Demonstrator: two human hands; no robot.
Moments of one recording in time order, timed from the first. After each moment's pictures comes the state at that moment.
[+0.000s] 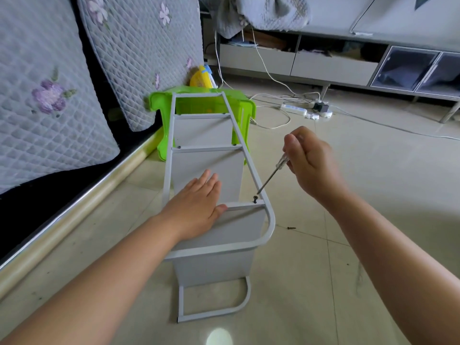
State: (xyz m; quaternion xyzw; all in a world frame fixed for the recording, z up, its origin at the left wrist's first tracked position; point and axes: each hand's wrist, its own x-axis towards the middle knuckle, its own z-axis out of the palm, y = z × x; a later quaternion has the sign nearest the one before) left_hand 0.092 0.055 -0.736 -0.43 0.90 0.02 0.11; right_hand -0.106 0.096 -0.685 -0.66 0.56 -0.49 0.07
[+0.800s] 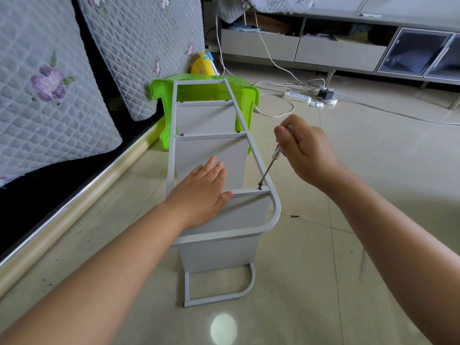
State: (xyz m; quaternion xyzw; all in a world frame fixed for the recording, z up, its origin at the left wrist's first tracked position) left_hand 0.093 0.053 -0.741 -0.42 0.90 0.01 0.08; right_hand -0.095 0.096 -0.682 -0.72 0.56 -0.41 0.04
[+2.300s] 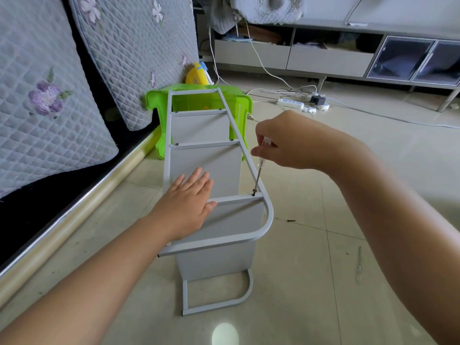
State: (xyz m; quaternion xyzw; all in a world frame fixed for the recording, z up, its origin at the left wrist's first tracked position) left_hand 0.109 0.055 -0.744 -0.43 0.90 -0.01 0.09; right_hand -0.072 0.107 -0.613 -0.76 0.65 -0.01 0.00
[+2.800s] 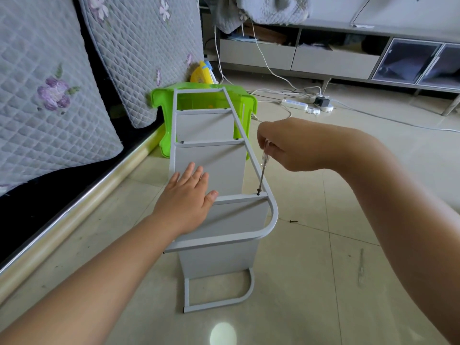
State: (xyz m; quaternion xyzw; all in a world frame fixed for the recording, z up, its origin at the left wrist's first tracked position) left_hand 0.110 0.058 -0.740 -0.51 0.86 0.05 0.05; right_hand -0.070 0.109 -0.610 -0.77 0.64 0.01 0.03
